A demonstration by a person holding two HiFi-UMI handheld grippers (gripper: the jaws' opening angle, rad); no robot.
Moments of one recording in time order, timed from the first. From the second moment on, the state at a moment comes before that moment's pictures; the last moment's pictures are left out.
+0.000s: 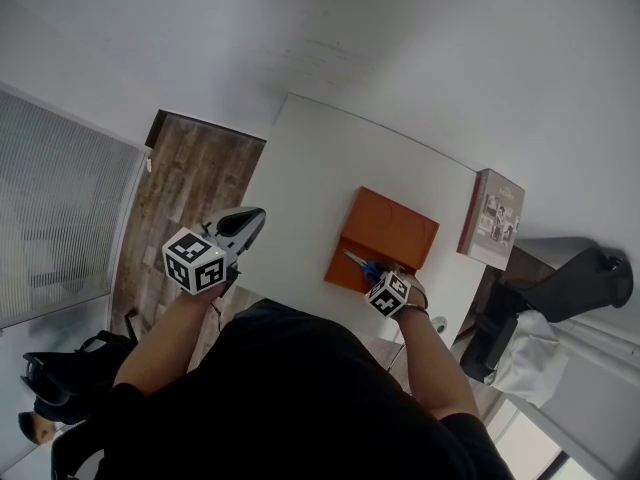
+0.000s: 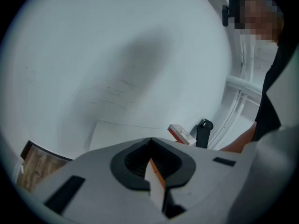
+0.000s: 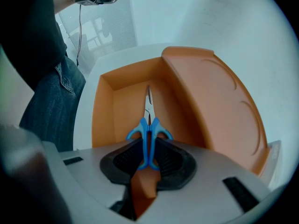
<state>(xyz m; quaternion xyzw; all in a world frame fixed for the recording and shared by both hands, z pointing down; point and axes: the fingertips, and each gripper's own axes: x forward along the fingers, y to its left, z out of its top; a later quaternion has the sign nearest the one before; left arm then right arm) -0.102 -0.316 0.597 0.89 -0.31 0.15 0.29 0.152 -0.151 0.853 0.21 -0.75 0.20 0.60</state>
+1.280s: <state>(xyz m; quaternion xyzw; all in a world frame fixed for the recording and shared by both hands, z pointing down) -0.095 -0.301 0.591 0.90 -0.30 0.15 0.29 0.156 -0.149 0.838 0.23 -0.74 0.19 0.60</state>
